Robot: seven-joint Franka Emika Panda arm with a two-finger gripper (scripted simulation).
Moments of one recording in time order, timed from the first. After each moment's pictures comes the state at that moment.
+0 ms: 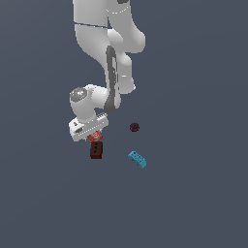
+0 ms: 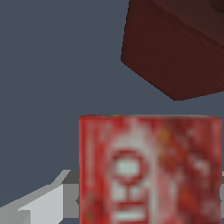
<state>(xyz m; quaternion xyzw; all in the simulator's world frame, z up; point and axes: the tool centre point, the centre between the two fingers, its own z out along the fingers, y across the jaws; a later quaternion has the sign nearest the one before) -0.088 -0.174 0.016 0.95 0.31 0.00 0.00</state>
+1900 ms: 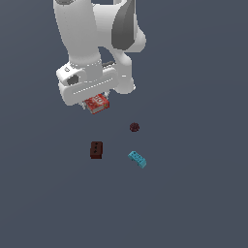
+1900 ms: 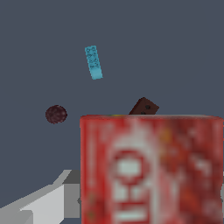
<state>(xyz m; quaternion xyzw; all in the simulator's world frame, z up) -0.062 -0.110 0.284 0.95 0.31 0.00 0.00</state>
